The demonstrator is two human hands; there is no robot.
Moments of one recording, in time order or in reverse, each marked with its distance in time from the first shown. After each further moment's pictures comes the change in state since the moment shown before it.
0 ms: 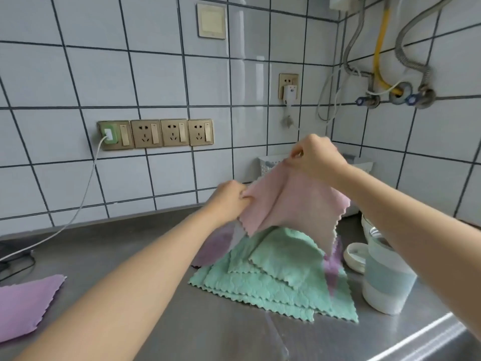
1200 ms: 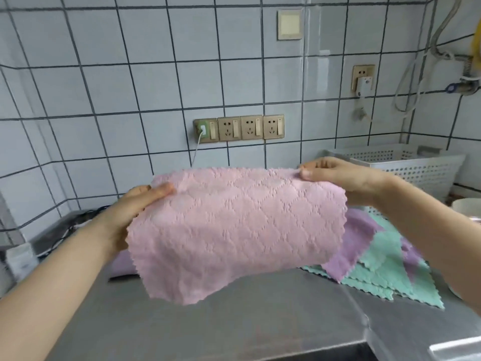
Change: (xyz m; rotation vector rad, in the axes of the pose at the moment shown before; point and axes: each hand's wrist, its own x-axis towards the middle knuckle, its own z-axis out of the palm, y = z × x) left_hand -0.237 -0.051 -0.237 -0.785 0.169 -0.559; right_hand -0.084 -0.112 0.020 1.122 -1.004 -0.189
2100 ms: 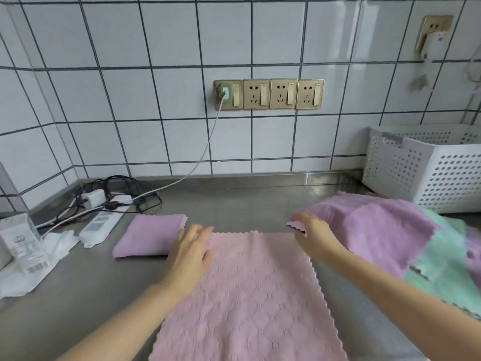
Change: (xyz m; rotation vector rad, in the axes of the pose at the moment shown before) left_hand 0.074 -0.214 -0.011 1.149 0.198 0.301; right_hand 0.112 0.195 0.050 -0.861 0.548 0.195
